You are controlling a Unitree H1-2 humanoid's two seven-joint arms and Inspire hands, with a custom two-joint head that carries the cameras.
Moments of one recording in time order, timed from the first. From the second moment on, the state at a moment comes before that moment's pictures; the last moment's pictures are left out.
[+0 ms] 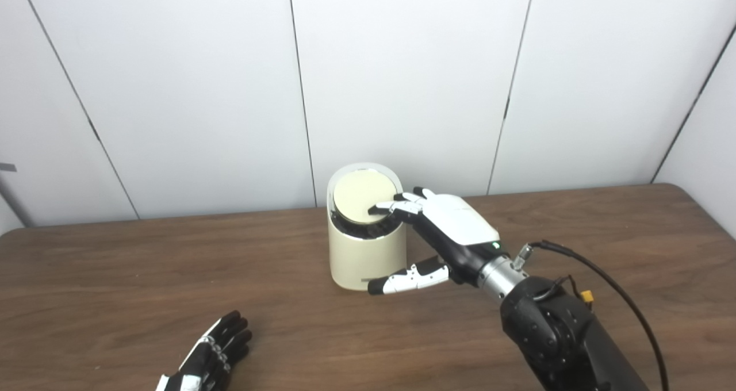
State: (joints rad) left arm 0.19 0.11 0.04 -0.21 -0.27 -0.05 -0.18; right arm -0.43 -0.29 0.31 -0.31 -0.81 0.23 0.36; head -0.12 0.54
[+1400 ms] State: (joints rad) left arm 0.16 0.10 0.02 -0.20 -0.25 -0.05 -0.17; right arm -0.55 -0.32 0.45 -0.31 -1.11 0.22 0.60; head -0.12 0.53
